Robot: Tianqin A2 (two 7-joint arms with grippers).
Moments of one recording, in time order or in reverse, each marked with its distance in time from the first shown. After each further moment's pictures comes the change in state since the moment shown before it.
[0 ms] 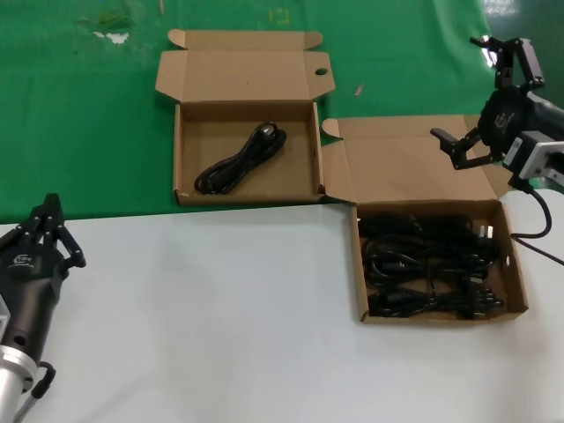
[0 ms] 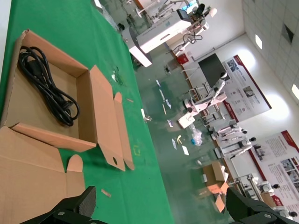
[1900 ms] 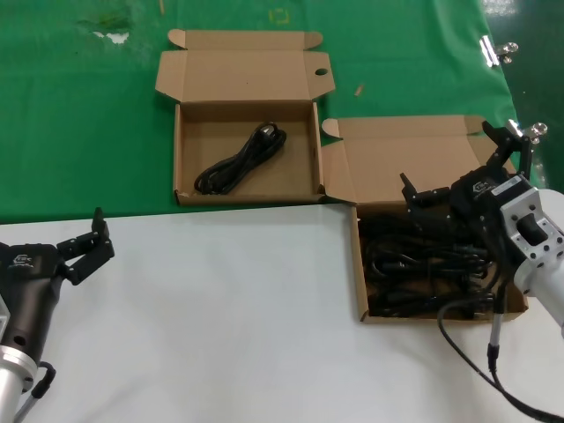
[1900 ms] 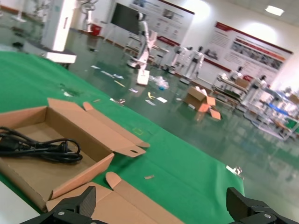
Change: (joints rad) left arm 0.000 0.000 0.000 0.000 0.000 0.000 0.000; right arm -0.417 -0.182 0.062 0.402 -0.110 0.446 0.713
